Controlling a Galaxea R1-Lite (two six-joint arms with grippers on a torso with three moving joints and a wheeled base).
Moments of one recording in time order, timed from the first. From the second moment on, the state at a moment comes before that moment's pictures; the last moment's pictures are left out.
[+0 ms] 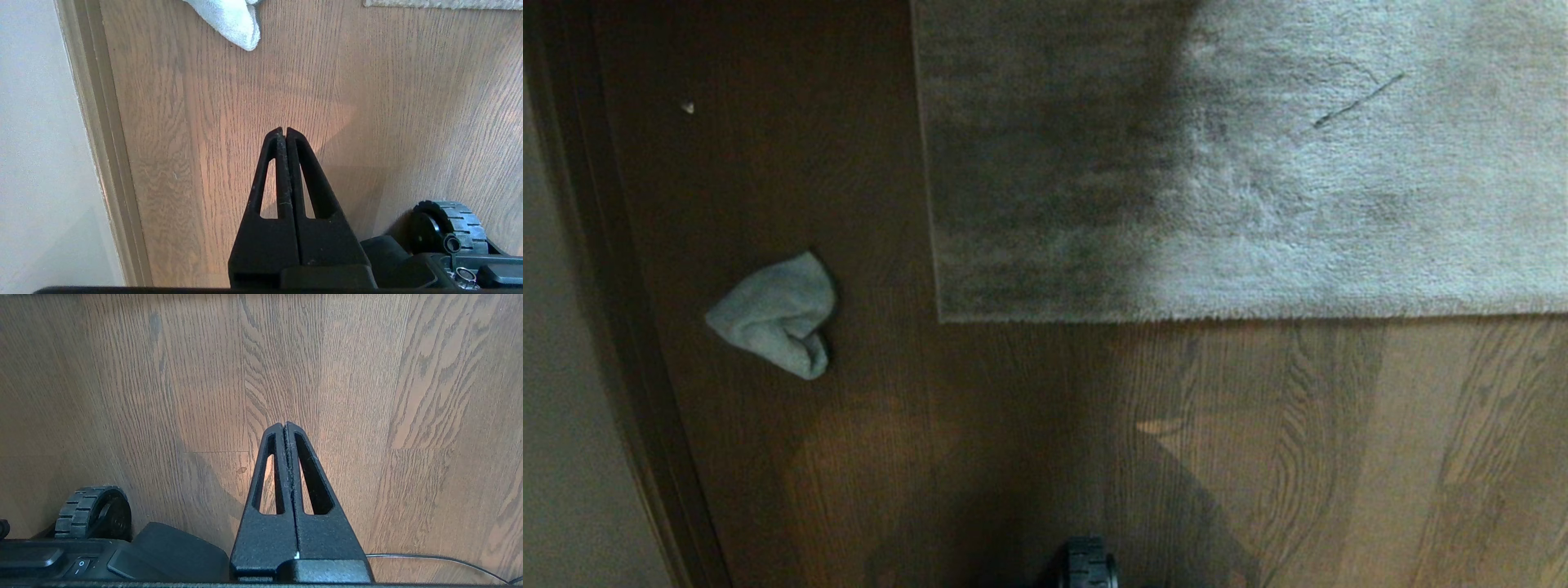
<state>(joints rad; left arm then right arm) 0.00 0.00 0.00 -0.01 0.01 -0.06 0.00 0.00 0.00 -0.01 -0.01 0.01</state>
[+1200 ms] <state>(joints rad) 0.00 0.00 -0.01 -0.01 0.01 -0.06 0.00 0.00 0.00 -0.01 -0.01 0.02</state>
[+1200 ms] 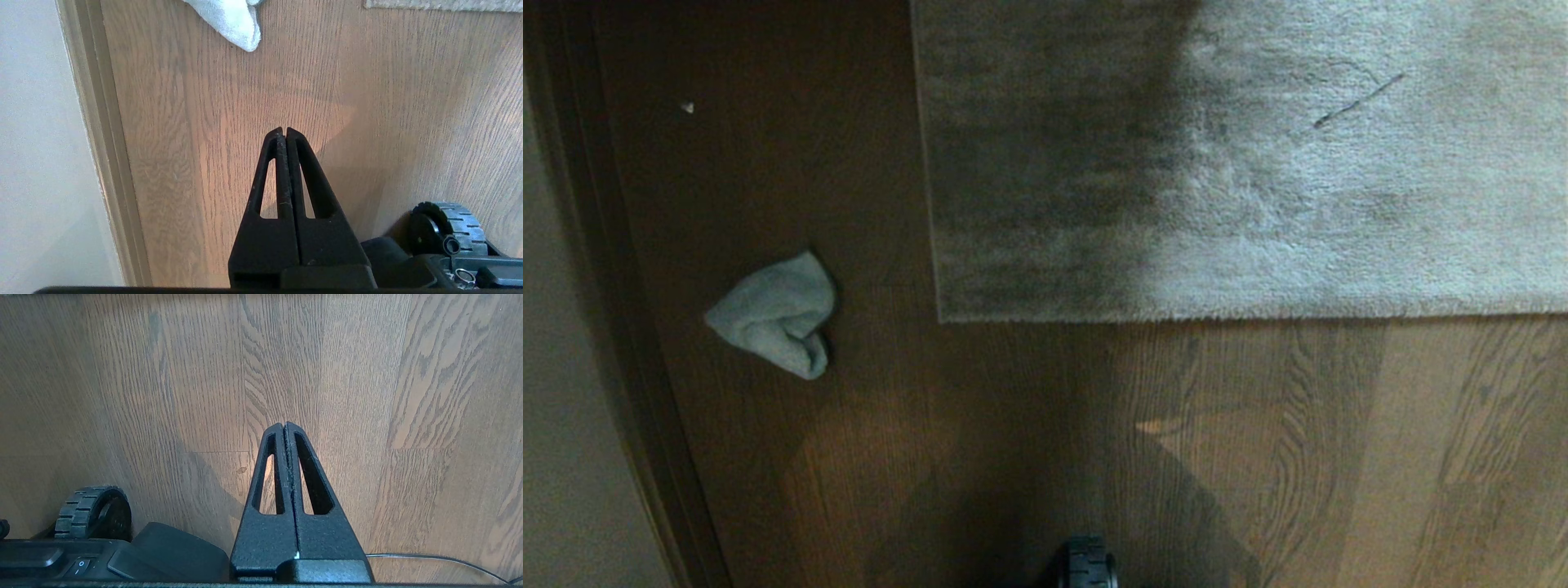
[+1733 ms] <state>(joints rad) -0.01 0.32 -0.21 -0.06 0.01 -0.08 0.00 0.00 0.00 -0.01 -0.01 0.01</state>
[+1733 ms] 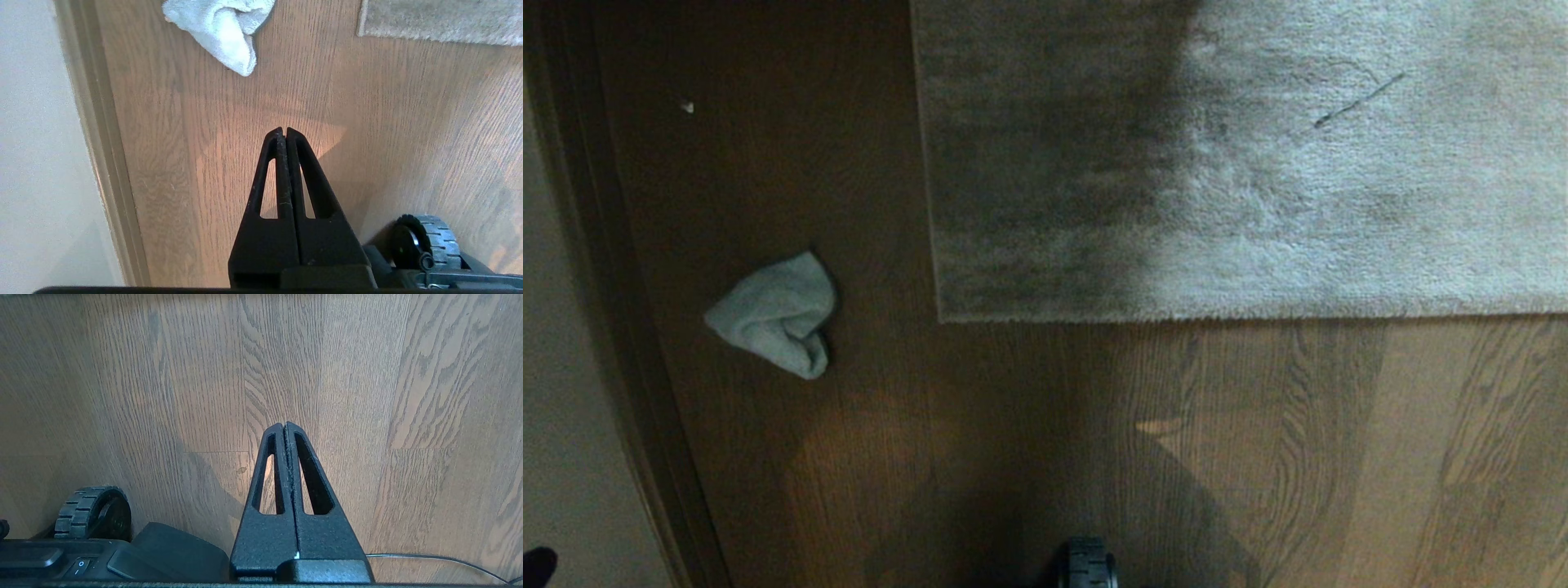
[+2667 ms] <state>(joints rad) 0.03 1.01 -0.26 -0.64 0.05 -0.03 0.00 0.00 0.00 -0.01 -0.01 0.02</state>
